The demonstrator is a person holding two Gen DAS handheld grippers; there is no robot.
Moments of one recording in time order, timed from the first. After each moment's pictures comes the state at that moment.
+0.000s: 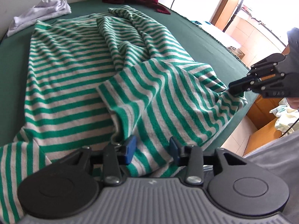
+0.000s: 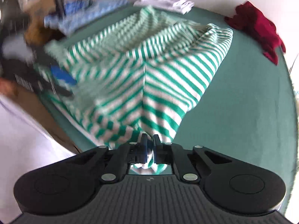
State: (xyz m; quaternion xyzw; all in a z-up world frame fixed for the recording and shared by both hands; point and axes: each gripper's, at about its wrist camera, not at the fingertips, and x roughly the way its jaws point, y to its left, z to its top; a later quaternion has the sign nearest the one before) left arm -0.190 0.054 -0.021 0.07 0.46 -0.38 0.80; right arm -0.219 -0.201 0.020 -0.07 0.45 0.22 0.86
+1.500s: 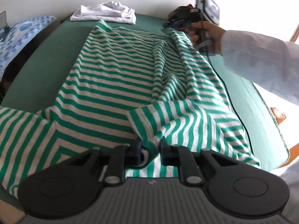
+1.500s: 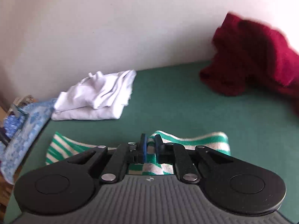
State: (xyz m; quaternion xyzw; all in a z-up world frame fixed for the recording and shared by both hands) left arm -0.203 0.050 -0.005 -0.06 0.45 -0.18 0.87; right arm 0.192 -0.206 -0.009 0.13 0.35 0.12 0.92
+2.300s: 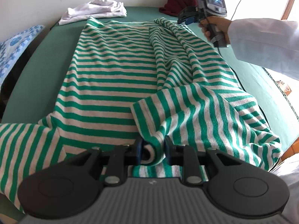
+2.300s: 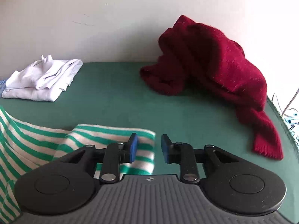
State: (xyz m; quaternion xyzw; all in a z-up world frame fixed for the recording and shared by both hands) left arm -0.193 0.049 -0.017 0.02 0.45 -0.20 0.87; right arm 0.171 -0.248 -0.010 0.01 0.32 0.01 0.95
